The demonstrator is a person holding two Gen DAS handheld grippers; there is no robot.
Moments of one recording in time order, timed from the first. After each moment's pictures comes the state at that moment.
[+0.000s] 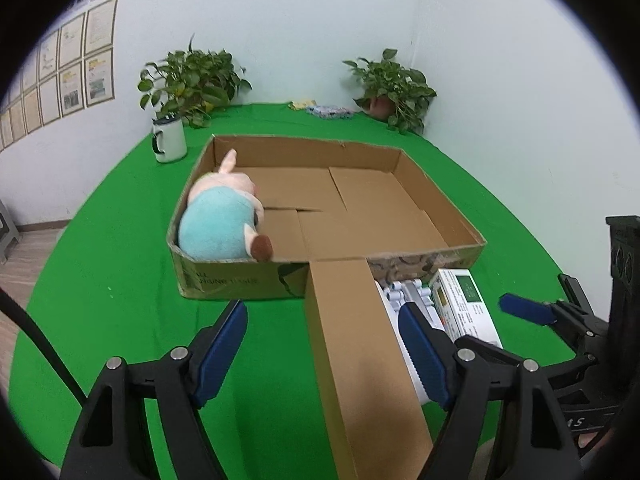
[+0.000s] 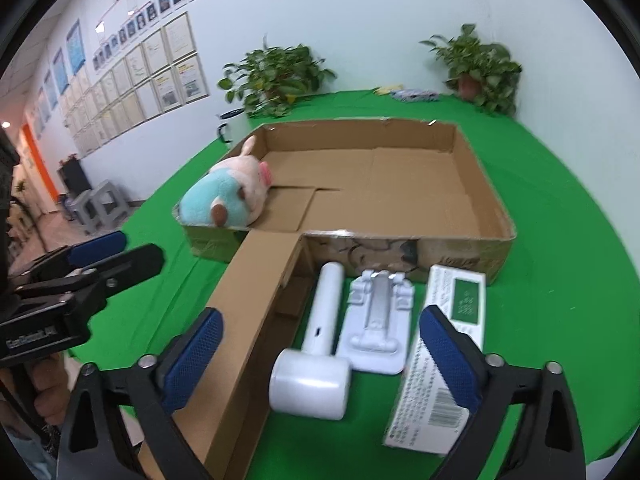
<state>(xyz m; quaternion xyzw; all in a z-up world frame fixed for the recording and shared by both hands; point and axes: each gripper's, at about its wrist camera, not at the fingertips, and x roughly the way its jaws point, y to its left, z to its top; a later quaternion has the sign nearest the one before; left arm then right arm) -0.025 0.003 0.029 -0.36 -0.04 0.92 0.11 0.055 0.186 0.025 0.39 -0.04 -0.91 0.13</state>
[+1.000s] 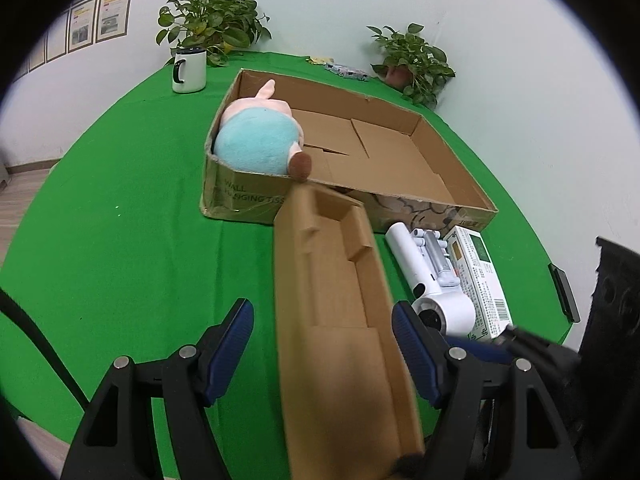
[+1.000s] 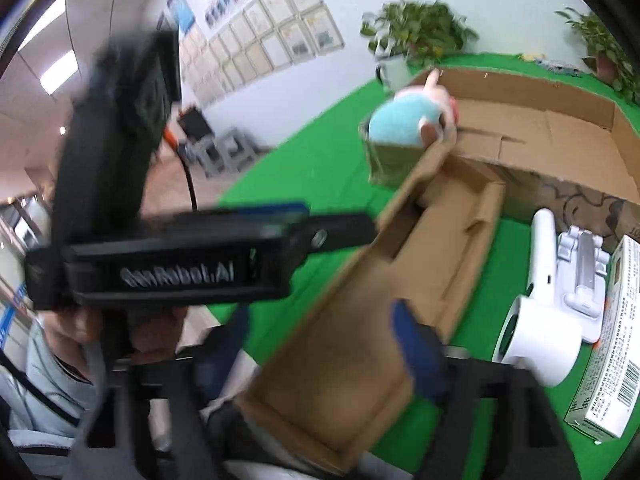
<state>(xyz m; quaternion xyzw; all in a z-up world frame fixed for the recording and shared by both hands) -0.008 -0.054 -0.008 -0.43 -0.10 0.89 0.11 0.081 0.080 -0.007 0.41 -0.06 -0.84 0.35</state>
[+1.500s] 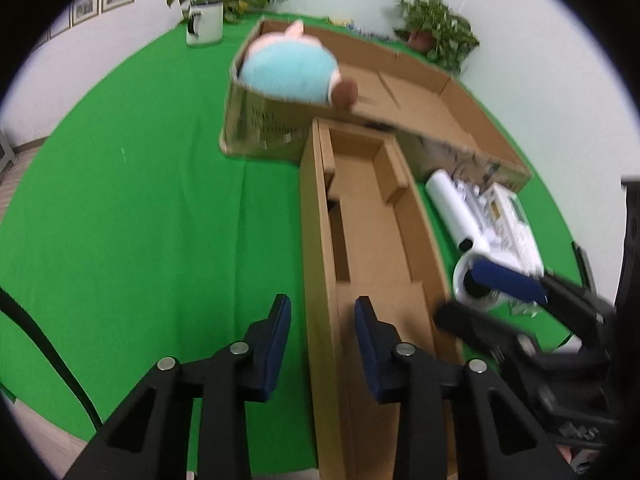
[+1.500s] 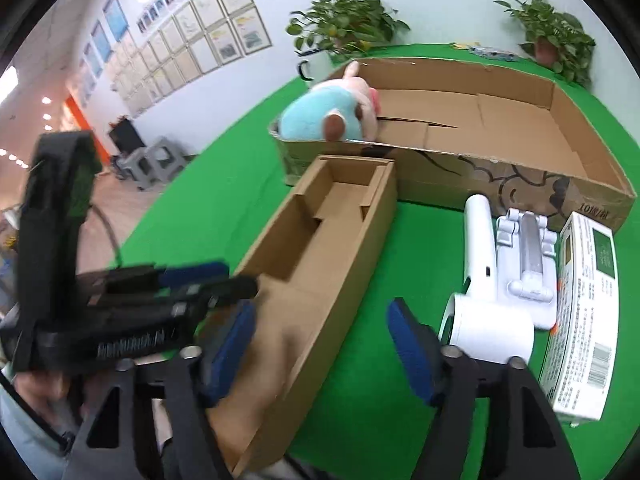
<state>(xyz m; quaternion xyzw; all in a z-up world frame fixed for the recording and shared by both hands) -0.013 -0.064 -0.061 -0.50 -0.10 0.86 0.09 0.052 0.080 -0.028 0.45 -0.03 -0.87 0.21</state>
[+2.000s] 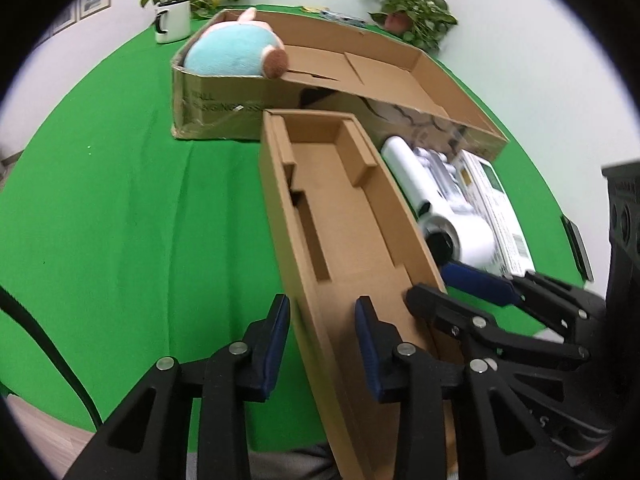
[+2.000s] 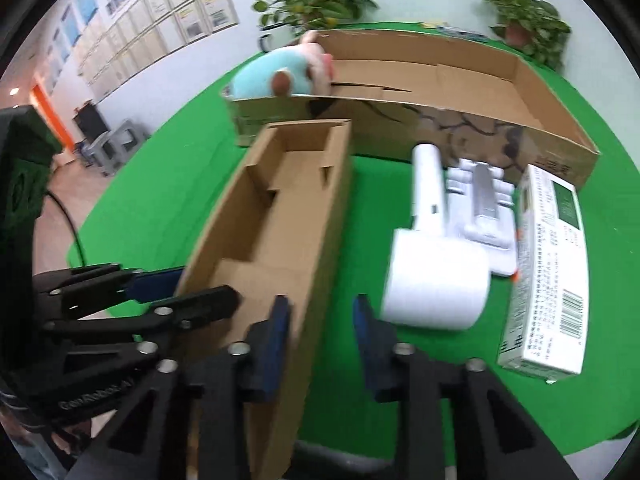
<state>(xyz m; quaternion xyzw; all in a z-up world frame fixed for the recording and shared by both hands) 0.000 -0.025 -0.061 -0.50 -0.08 0.85 0.11 0.066 0.105 -0.049 0.49 -0.01 -0.86 0.15</state>
